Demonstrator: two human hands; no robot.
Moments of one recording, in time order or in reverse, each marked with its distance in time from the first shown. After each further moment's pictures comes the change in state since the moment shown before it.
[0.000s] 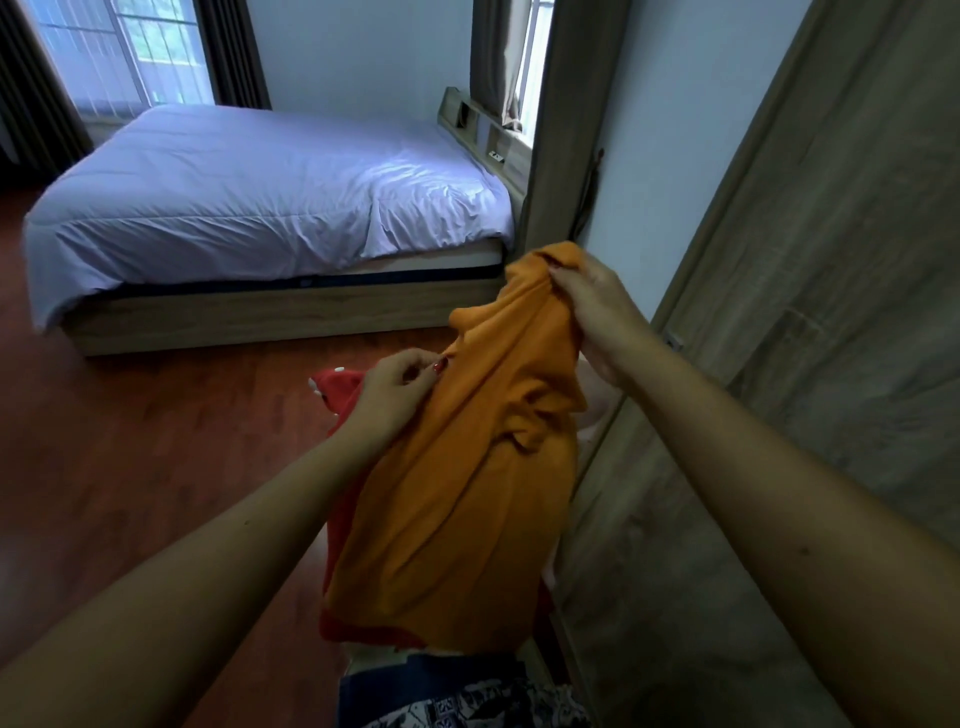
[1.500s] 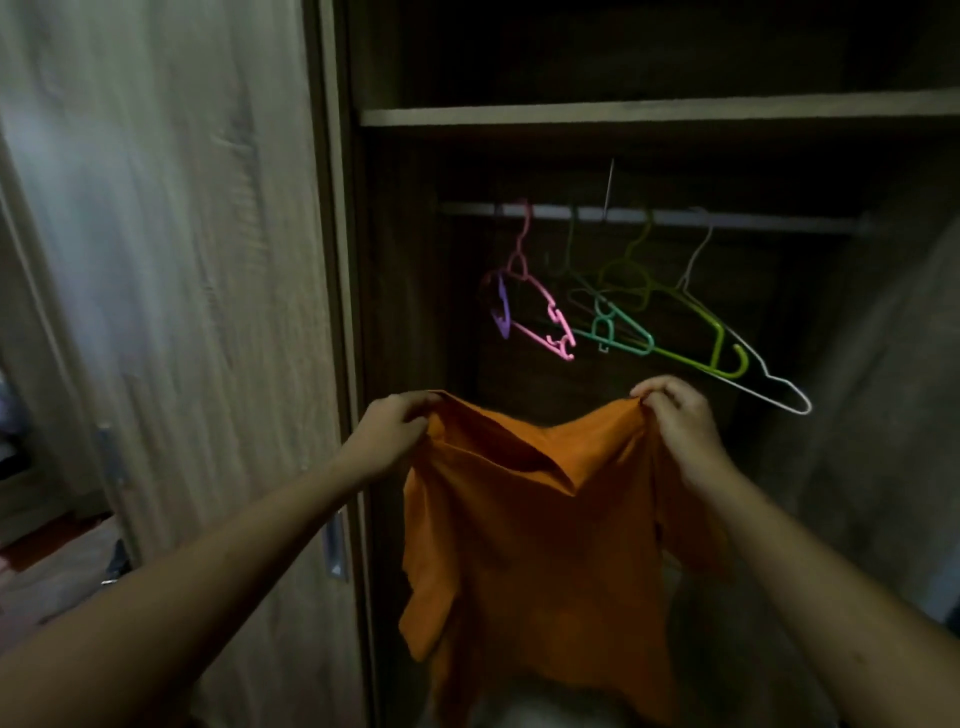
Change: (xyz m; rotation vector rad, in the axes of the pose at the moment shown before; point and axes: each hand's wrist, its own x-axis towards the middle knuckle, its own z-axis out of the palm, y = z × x) left_hand -0.389 0.340 0.418 0.152 -0.801 0.723; right_hand -0.683 -0.113 -0.462 -0.505 1.266 0.047
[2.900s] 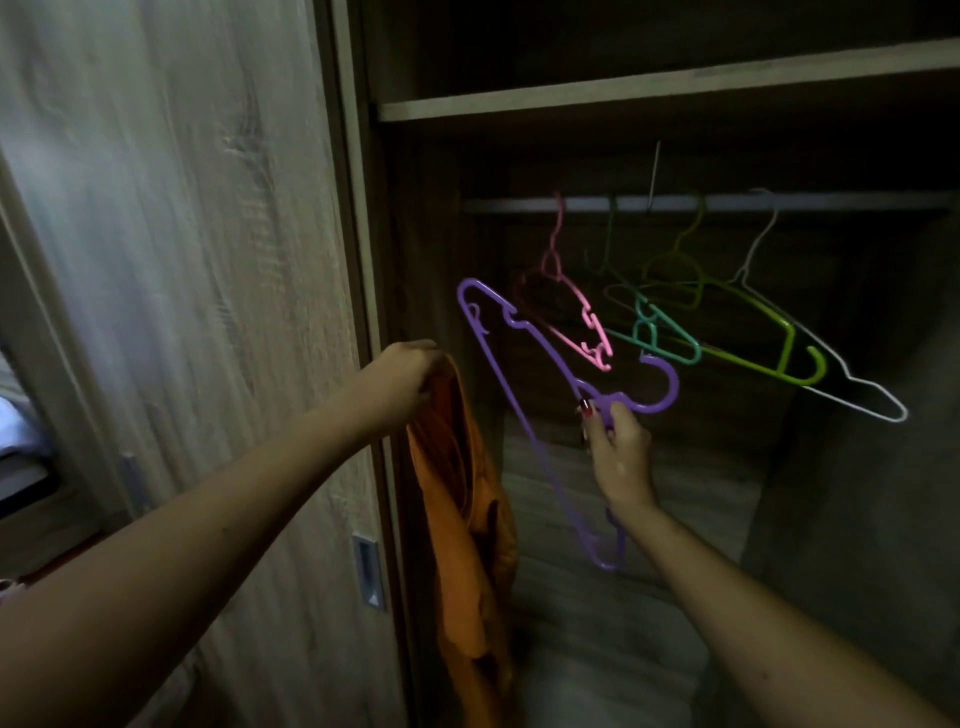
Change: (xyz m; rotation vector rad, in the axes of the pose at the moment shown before) left_hand 0.057 0.009 -0.065 0.652 -0.011 0.305; right_hand 0.003 0.038 0.131 0.077 0.070 -0.208
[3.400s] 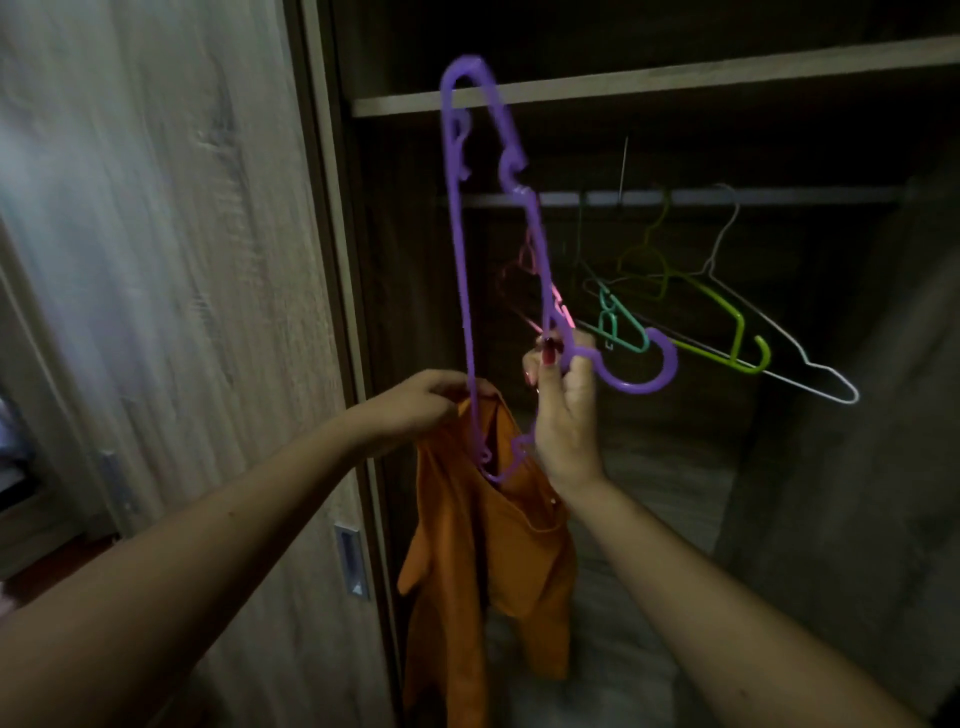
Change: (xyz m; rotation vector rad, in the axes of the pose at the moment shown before) left_hand -0.002 0.038 0.019 -0.964 -0.387 -0.302; right_hand -0.024 -0.097 0.009 0.503 -0.071 -0.113
